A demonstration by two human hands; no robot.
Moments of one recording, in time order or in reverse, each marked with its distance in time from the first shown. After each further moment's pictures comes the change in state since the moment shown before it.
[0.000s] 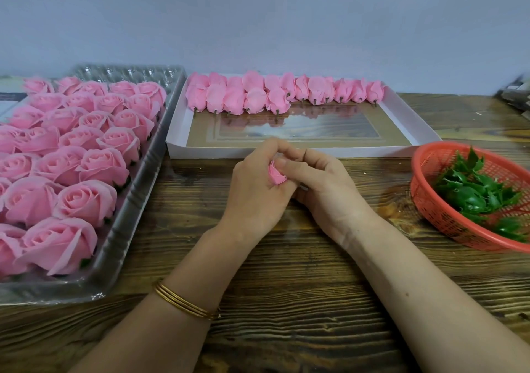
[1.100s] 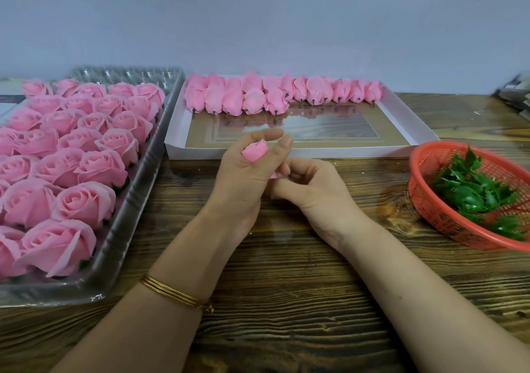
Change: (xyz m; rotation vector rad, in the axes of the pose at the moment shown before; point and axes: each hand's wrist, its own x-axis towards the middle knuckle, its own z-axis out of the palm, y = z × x) left_hand 0.010 0.012 -0.005 -0.718 0.009 -0.283; right_hand -0.002 0.008 0.006 -0.284 -0.066 -0.129
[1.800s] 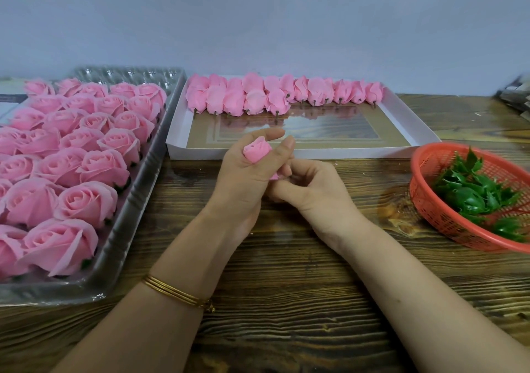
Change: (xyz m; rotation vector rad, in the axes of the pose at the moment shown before) left_hand 0.002 0.000 -0.002 -0.016 -0.019 -0.001; right_hand -0.001 -0.002 0.001 -0.026 0.013 -0.020
